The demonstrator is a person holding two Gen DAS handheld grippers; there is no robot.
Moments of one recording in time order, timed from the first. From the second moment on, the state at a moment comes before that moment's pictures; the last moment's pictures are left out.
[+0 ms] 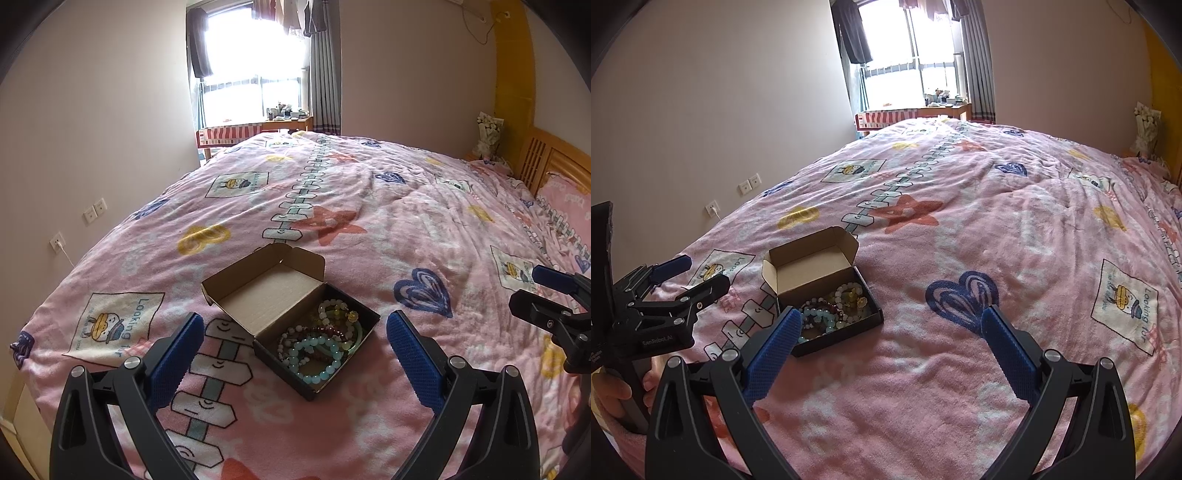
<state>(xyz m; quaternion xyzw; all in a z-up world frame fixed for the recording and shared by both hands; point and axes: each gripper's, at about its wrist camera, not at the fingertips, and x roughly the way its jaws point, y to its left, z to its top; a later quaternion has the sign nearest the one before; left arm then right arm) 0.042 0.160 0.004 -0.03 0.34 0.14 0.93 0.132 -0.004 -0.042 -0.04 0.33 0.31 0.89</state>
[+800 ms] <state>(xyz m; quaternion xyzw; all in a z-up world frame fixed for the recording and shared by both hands) 0.044 0.159 0.002 -0.02 0.34 0.14 0.93 0.137 -0.013 -0.045 -0.02 0.34 0.30 0.89</state>
